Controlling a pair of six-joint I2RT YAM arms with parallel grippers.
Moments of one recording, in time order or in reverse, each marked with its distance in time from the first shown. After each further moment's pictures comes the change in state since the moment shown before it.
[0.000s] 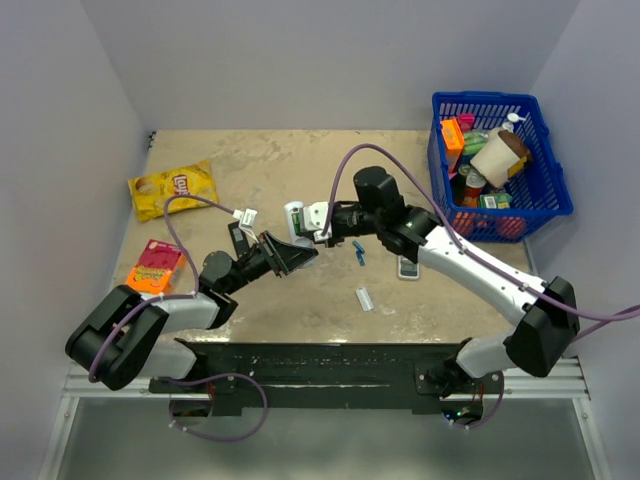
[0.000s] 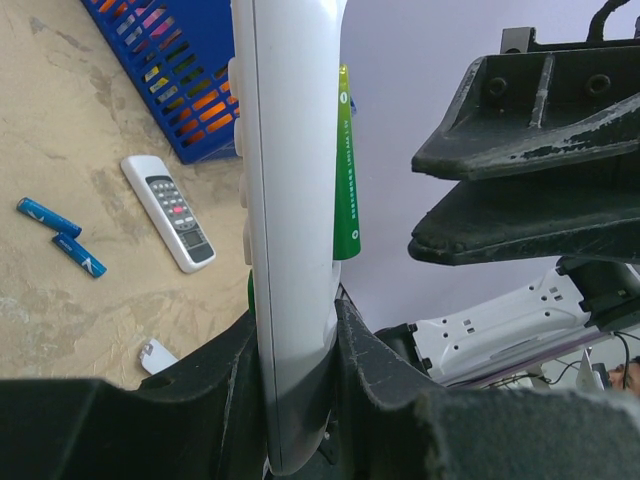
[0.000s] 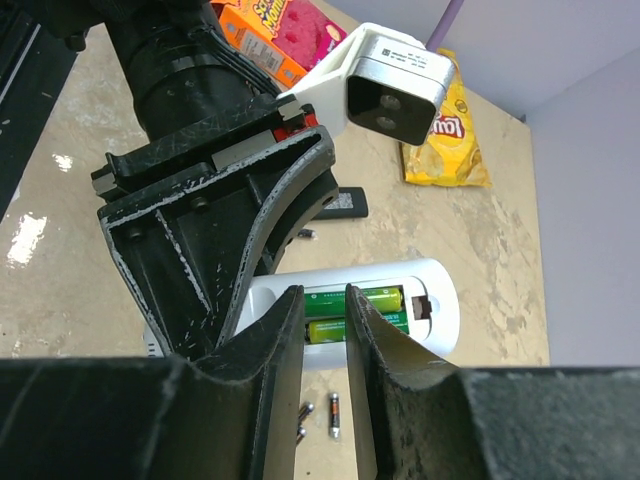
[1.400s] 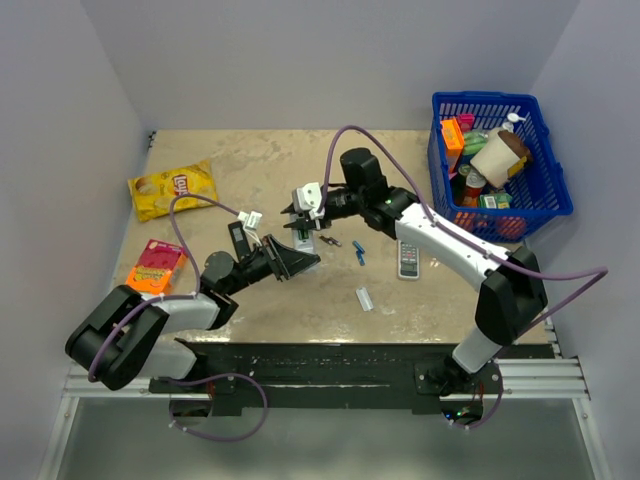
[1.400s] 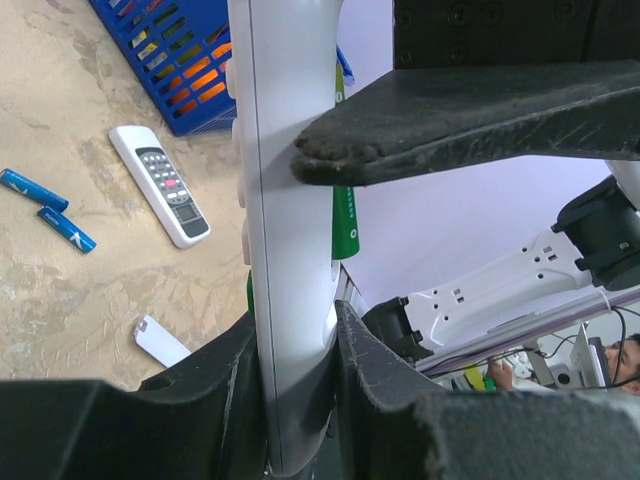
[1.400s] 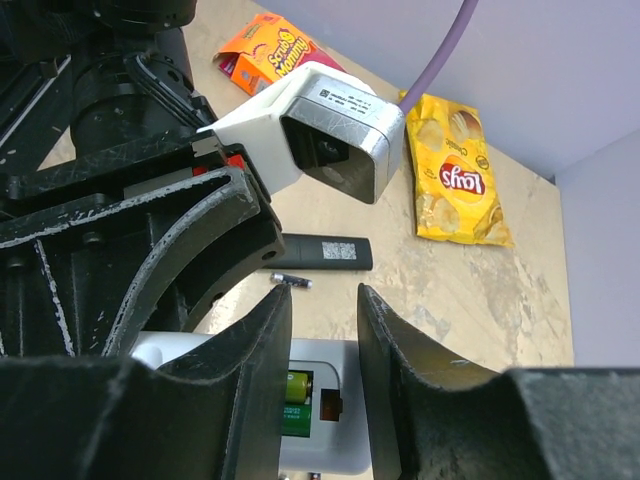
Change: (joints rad) left arm -0.015 -0.001 -0.003 -0.023 0.047 0.010; right arm -0.068 0.224 0.142 0.066 -0.229 -0.014
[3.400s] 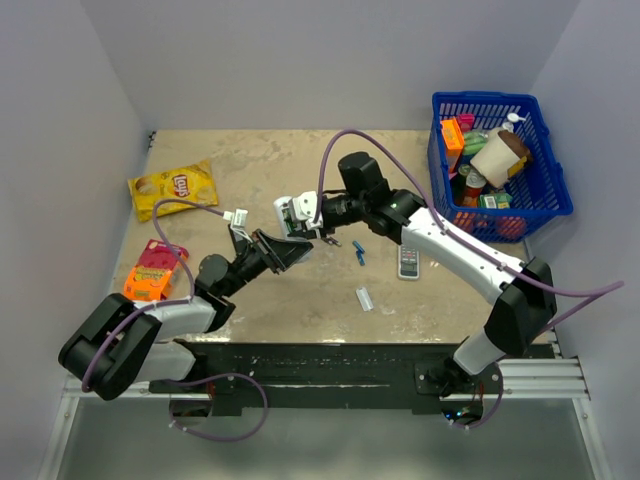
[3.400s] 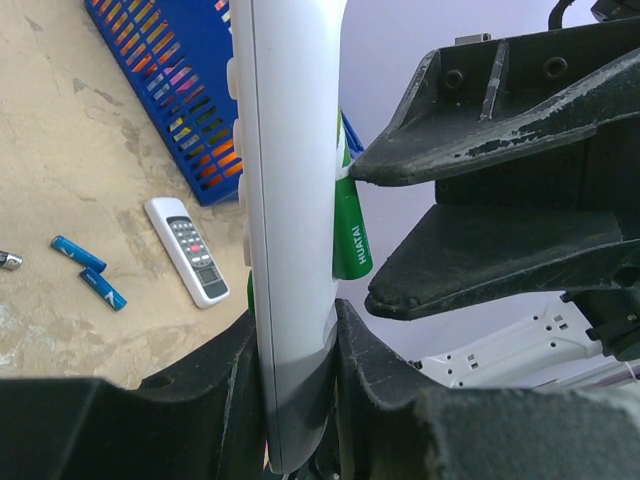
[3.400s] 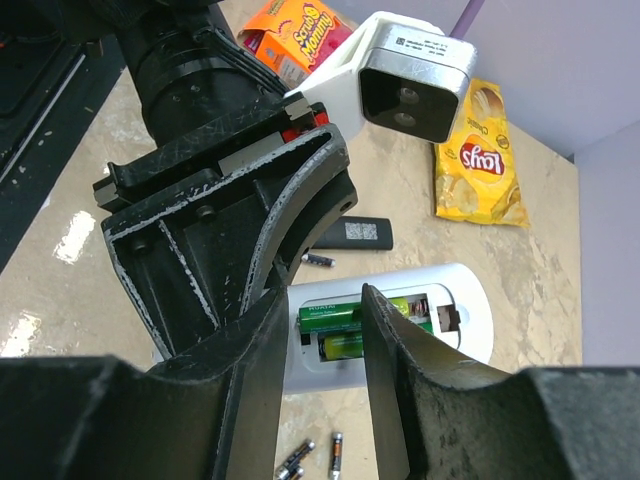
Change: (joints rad) left arm 0.010 -0.058 -0.018 0.014 -0.158 0.009; right arm 0.051 -0.069 0.026 -0.177 0.091 -0.040
